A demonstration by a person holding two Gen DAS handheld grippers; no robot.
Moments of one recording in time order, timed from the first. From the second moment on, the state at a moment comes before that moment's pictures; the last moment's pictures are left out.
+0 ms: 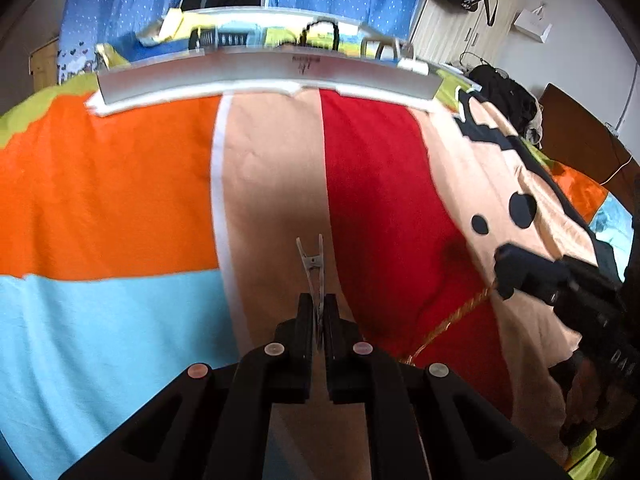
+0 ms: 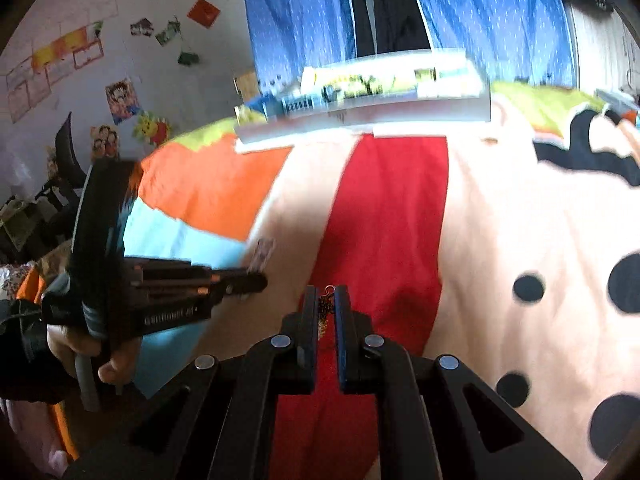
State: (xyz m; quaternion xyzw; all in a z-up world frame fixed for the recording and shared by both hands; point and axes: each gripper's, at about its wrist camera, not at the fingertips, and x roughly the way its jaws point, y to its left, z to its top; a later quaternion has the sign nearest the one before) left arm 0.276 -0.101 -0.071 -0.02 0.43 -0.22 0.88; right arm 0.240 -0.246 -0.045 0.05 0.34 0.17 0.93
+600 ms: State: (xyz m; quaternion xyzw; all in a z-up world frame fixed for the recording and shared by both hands) left arm 0.337 -0.081 0.059 -0.02 0.37 -0.21 0.91; right arm 0.264 -0.262 0.104 0.04 0.21 0.20 0.96
